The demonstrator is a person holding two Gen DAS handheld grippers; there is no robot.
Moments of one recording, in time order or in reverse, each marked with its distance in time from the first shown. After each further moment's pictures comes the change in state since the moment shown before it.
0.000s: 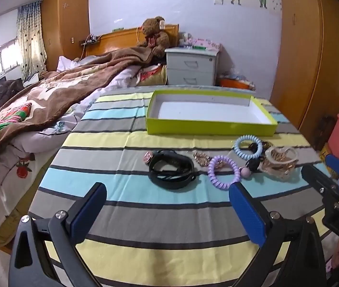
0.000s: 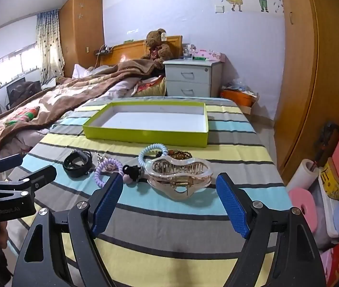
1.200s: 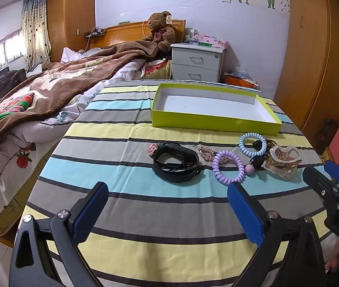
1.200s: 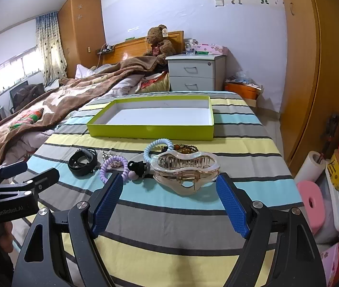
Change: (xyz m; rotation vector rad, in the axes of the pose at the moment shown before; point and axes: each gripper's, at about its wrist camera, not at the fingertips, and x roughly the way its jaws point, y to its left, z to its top) left arm 0.004 0.006 -0.004 -0.036 0.045 0.022; right arm 0.004 -0.002 -0.002 0.033 0.041 0.041
